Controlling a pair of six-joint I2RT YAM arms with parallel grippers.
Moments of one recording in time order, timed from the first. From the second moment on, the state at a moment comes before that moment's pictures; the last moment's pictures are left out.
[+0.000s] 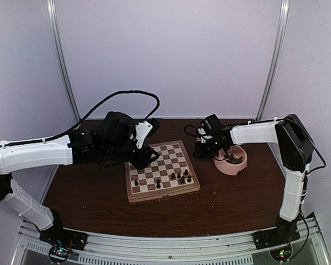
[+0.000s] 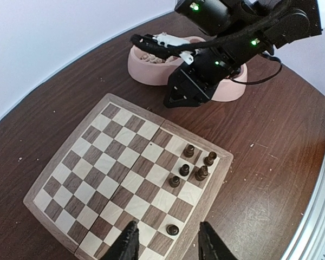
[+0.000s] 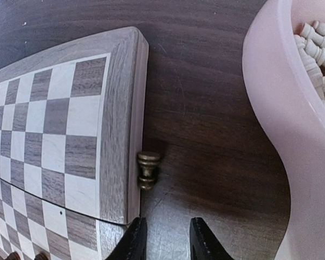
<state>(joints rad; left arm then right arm) -0.99 1.42 1.13 -0.32 -0.10 -0.13 0.57 1.95 1.32 -0.34 -0.07 0.39</state>
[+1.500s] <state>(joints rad) -0.97 1.40 1.13 -0.37 -0.14 -0.12 0.60 2.15 1.52 -0.40 0.02 0.32</state>
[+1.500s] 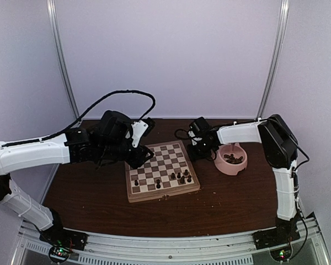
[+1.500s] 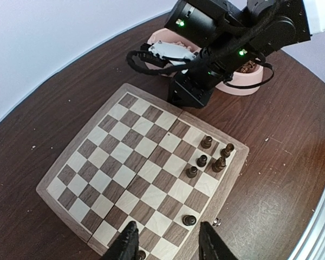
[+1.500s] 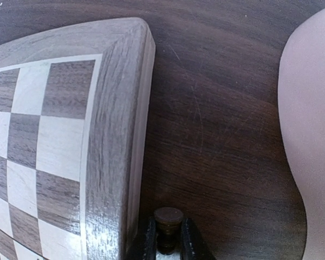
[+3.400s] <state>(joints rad) -0.84 1.17 0.87 -0.40 -0.21 -0.28 0.87 2.18 1.70 -0.42 -0.23 0.03</state>
